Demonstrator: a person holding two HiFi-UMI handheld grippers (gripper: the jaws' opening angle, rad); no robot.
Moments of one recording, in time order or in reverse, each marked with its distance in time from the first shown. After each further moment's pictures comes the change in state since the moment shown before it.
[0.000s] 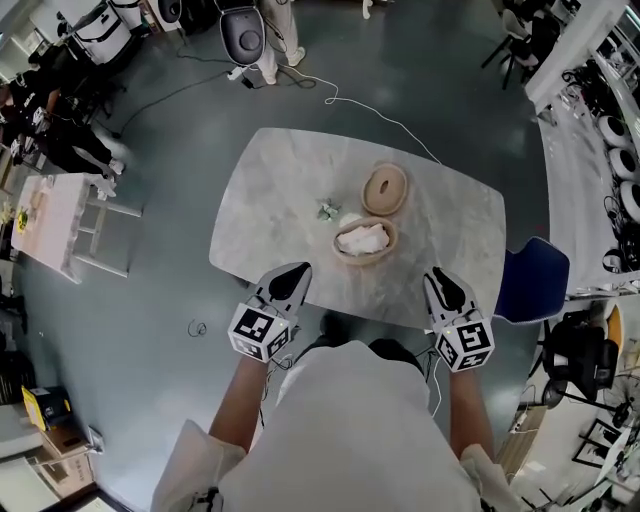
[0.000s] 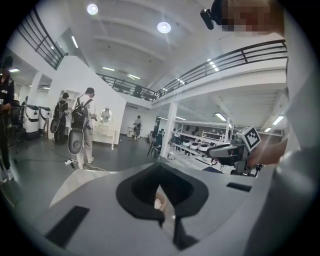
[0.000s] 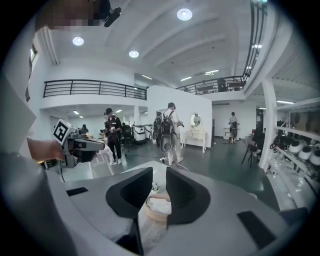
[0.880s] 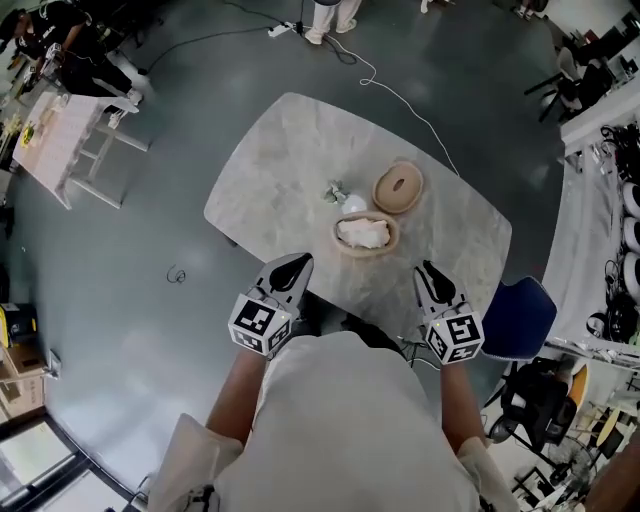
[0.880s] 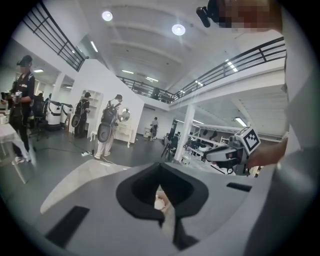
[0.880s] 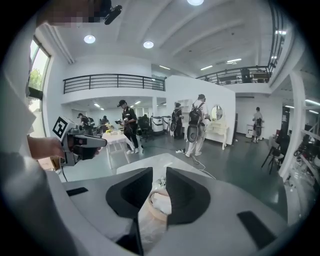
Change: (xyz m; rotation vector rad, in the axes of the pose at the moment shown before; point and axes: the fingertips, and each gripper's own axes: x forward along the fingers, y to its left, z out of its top) left arm 0.013 0.001 -0.023 -0.120 -0.028 0.196; right arm 0.065 -0.013 -0.009 -0.100 0.113 0.233
